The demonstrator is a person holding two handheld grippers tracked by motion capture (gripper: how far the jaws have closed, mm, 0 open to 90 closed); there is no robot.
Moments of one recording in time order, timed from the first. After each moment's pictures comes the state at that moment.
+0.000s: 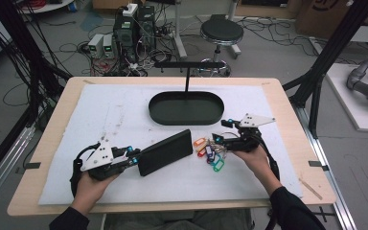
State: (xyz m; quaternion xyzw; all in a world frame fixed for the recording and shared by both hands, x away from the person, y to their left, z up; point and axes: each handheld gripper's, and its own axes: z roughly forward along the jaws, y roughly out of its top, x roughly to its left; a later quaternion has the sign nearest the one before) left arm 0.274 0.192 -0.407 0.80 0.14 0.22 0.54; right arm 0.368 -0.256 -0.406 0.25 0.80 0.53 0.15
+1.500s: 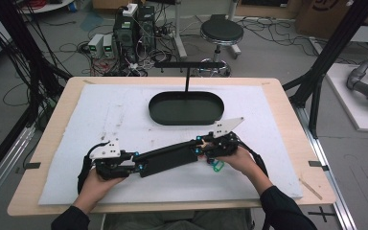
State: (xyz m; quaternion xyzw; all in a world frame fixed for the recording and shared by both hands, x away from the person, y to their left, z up) left arm 0.297 0.187 -0.436 0.81 0.18 0.08 0.55; right arm 0.366 -0.194 -0.407 0.06 0.86 0.50 0.05
